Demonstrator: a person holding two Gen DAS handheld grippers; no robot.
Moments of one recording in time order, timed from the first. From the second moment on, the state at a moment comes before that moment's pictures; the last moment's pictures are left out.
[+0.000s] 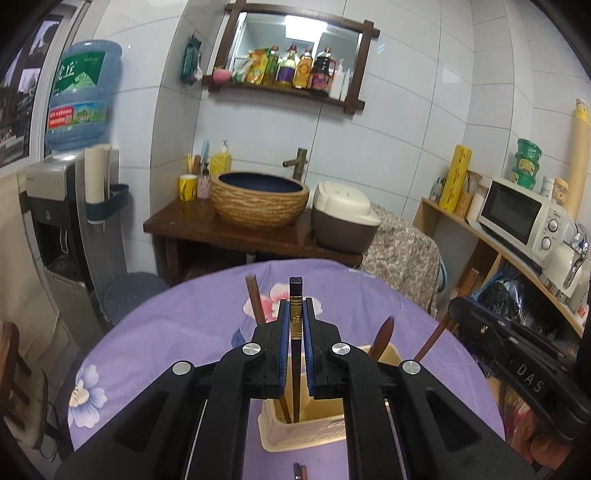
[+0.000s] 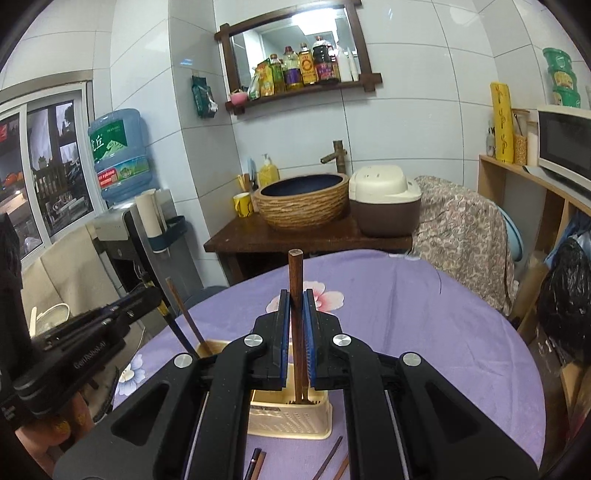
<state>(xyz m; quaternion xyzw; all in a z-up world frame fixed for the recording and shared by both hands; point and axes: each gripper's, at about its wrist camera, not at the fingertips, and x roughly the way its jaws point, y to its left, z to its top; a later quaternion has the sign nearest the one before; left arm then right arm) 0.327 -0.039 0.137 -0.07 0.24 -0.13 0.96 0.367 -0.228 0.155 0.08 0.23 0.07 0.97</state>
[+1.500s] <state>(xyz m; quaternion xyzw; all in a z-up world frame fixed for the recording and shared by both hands) 0.204 0.013 -0.009 -0.02 0.37 -0.11 0.92 0.233 -0.254 0.004 0.03 0.34 -0.03 0.94</state>
